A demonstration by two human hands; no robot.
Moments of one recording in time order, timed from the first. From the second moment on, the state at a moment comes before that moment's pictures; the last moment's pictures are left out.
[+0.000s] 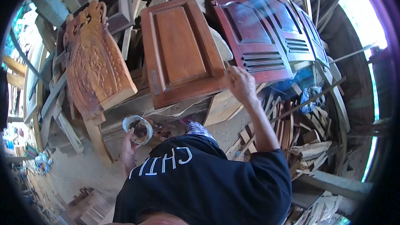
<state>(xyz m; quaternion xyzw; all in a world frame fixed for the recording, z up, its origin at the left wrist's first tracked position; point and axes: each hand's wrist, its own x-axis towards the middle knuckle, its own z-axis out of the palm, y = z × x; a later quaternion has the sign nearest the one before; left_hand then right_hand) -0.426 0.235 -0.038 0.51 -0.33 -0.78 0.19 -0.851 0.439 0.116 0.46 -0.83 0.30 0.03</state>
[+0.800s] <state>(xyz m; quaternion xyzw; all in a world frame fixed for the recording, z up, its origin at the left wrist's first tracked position) -0.383 0.285 -0.038 0.57 -0.21 -0.73 0.32 -0.861 0.320 0.105 0.56 -0.76 0.27 -0.16</state>
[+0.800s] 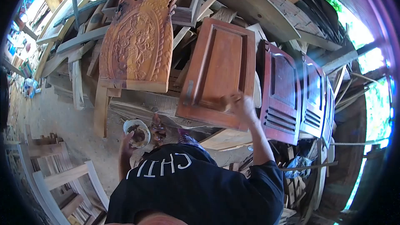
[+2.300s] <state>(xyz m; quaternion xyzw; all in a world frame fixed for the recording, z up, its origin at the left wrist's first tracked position) -0.477 0.290 -0.010 0.67 -0.17 -0.63 0.35 -1.134 -0.037 0.038 0.42 -0.86 0.24 0.14</state>
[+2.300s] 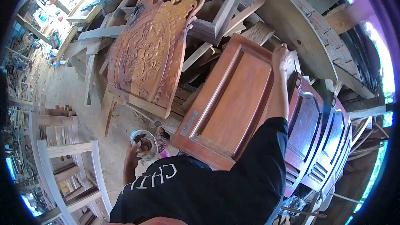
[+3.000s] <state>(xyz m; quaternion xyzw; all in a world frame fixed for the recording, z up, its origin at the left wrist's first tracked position) -0.501 0.266 -0.005 0.64 -0.23 -0.65 0.33 -1.023 -0.055 0.006 0.78 -0.55 0.30 0.00</state>
